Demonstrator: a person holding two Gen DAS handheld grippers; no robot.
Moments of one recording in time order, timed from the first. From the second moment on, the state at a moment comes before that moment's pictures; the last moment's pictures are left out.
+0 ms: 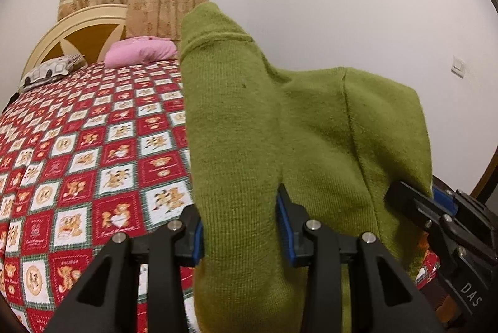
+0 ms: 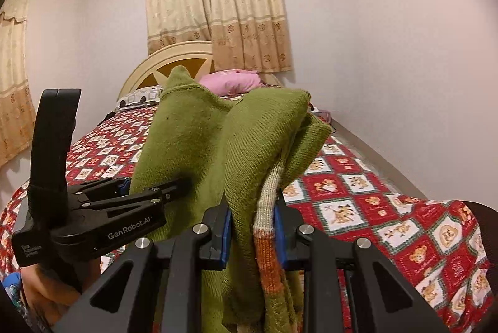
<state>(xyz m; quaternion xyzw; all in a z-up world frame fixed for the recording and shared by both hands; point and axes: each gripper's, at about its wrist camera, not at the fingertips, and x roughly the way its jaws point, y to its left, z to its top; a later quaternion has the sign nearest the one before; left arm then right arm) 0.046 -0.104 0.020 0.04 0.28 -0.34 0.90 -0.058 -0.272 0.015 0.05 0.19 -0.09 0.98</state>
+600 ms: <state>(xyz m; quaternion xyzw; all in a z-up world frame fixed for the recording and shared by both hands) 0.041 -0.204 -0.001 0.09 0.29 -0.37 0.88 -0.064 -0.352 -0.018 0.07 0.22 -0.17 0.96</state>
